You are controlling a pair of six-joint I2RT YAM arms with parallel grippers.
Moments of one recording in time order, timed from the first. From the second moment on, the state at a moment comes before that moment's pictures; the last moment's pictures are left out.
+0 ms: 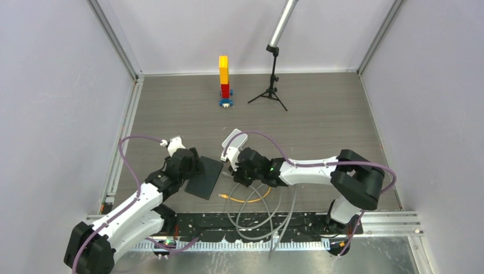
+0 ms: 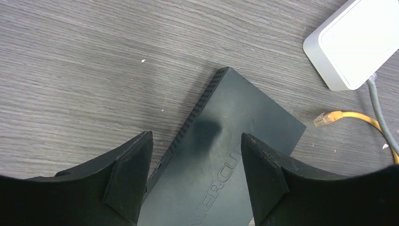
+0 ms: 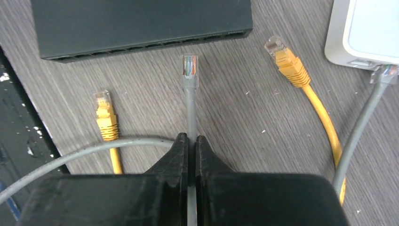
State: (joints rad) left arm -0.53 0.81 0.39 -0.38 -0.36 -0.74; right arm 1.08 1.60 0.81 0.05 -0.06 0.03
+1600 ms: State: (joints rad) left arm -0.53 0.82 0.30 -0.26 -0.29 -0.76; right arm 1.17 1.76 0.92 0.03 0.13 0.04
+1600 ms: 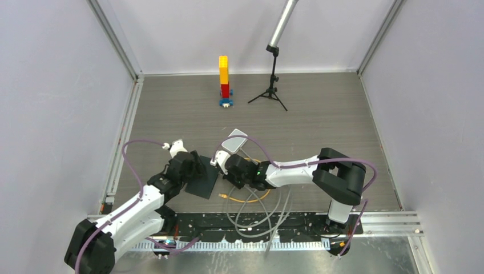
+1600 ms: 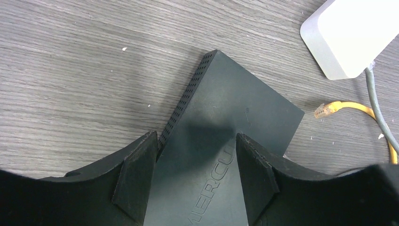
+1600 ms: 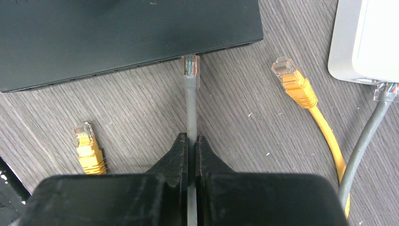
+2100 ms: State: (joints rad) left arm -0.53 0.84 0.30 -0.23 -0.29 -0.75; right arm 1.18 1.76 0.90 0.07 0.15 0.00
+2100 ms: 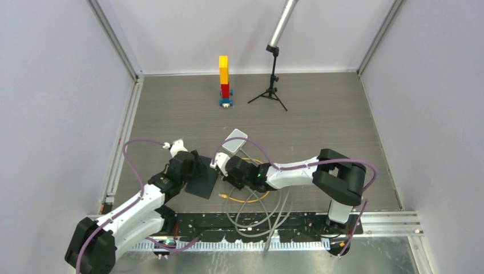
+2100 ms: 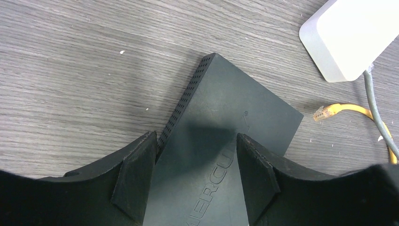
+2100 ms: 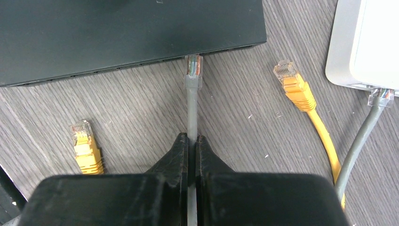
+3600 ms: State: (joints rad) left arm -0.53 0.87 0.31 -0.22 -0.29 -0.73; right arm 1.21 1.76 0.88 0.11 0.25 -0.04
